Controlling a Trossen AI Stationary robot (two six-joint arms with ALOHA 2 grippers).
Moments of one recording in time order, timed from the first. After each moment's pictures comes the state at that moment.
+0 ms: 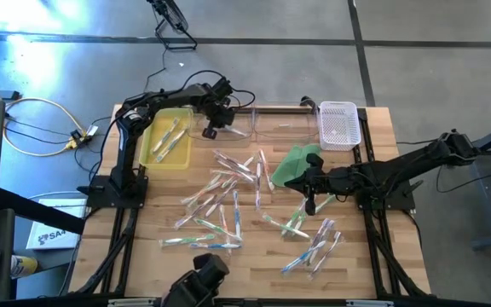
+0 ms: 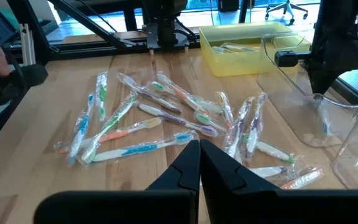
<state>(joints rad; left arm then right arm) 0.77 2.05 1.52 -0.72 0.14 1.09 0.25 1.02 0.57 0.08 0.34 0.19</state>
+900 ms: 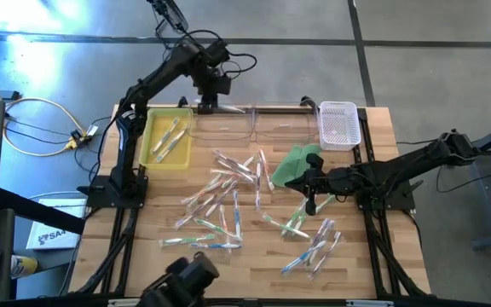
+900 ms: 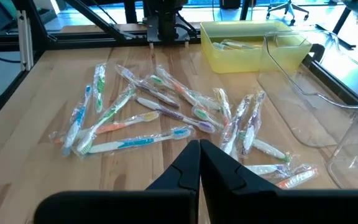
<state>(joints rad) 0.77 2.05 2.28 -1.58 0.17 0.77 0.25 1.02 0.57 0.06 0.33 0.16</state>
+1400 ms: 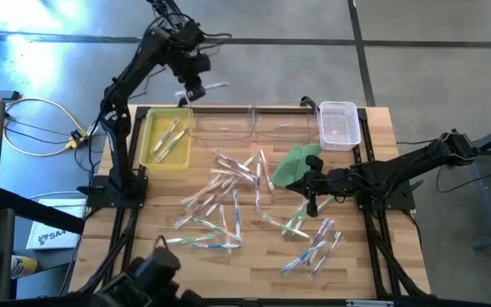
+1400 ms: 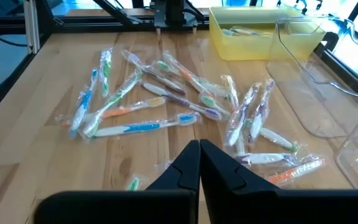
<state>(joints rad) 0.91 1.91 2.26 -1.57 0.10 0.40 0.25 1.02 0.57 0.01 0.30 0.16</state>
